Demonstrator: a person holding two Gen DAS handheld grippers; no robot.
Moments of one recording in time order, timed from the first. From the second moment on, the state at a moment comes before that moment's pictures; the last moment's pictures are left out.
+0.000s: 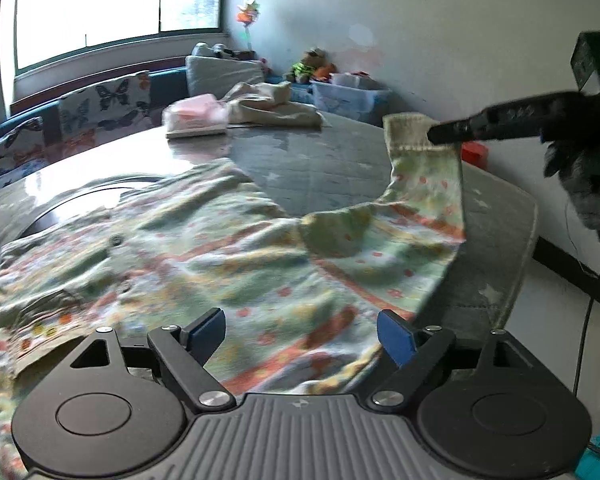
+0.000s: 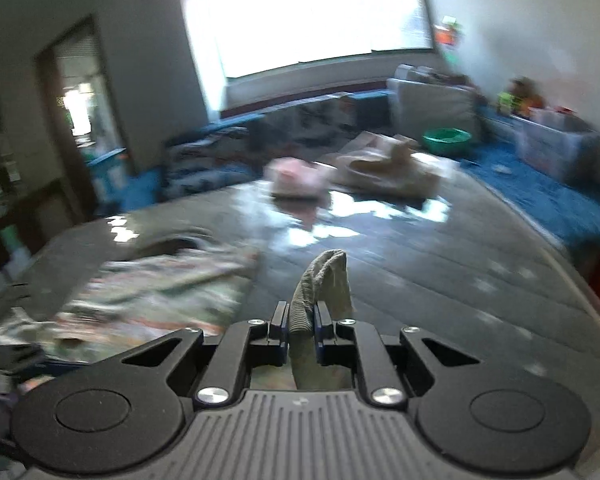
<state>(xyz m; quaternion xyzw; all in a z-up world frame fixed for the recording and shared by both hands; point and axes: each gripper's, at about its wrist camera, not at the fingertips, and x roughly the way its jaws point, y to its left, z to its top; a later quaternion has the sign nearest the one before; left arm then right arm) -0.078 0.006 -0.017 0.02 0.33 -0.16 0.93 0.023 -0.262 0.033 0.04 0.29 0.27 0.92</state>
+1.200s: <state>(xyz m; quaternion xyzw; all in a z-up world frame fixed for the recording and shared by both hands) -0.112 0.112 -0.015 -0.08 0.30 -0.03 0.95 0.016 -0.091 0.018 -0.16 0.35 0.46 0.80</state>
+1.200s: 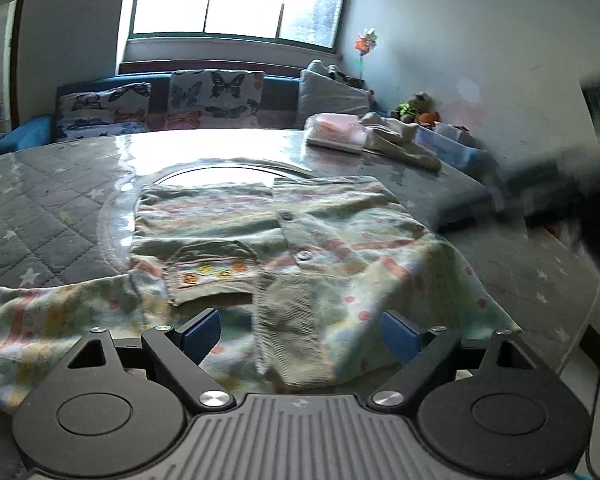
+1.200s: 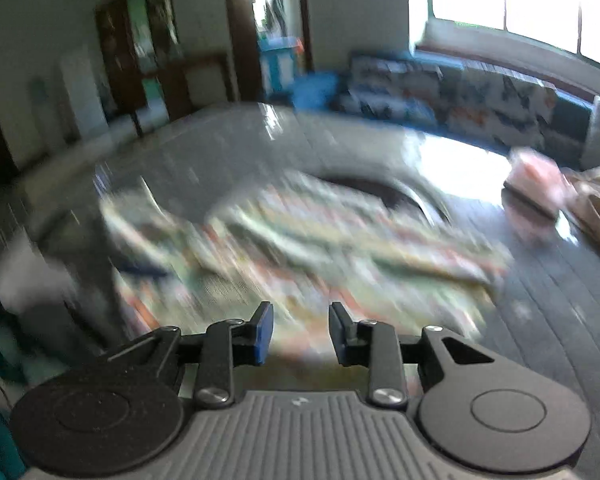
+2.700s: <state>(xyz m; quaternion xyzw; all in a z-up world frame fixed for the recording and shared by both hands) -0.067 0.137 -0.019 -0.10 0.32 0.05 0.94 0.049 -0.112 -0.021 -0.17 0.34 0.38 0.85</state>
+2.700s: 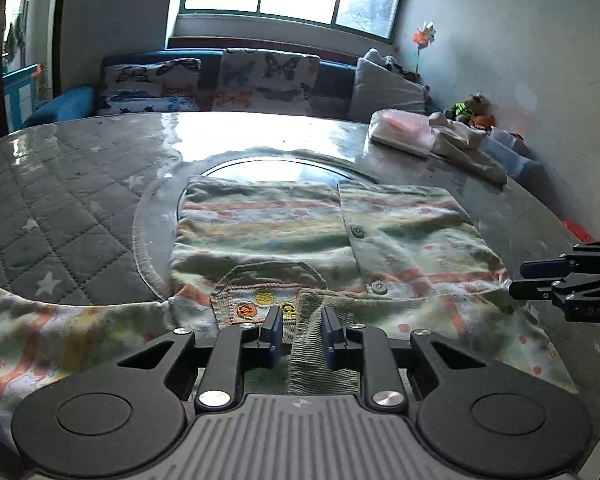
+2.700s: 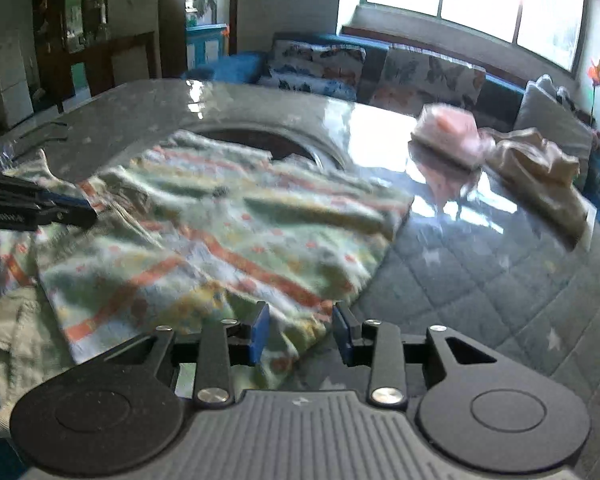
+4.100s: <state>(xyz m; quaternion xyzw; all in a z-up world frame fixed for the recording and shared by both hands) -0.142 0.154 -0.016 -0.13 0.30 0.08 0.94 -0.028 -0.140 -0.027 -0.21 0.33 0.44 0.81</state>
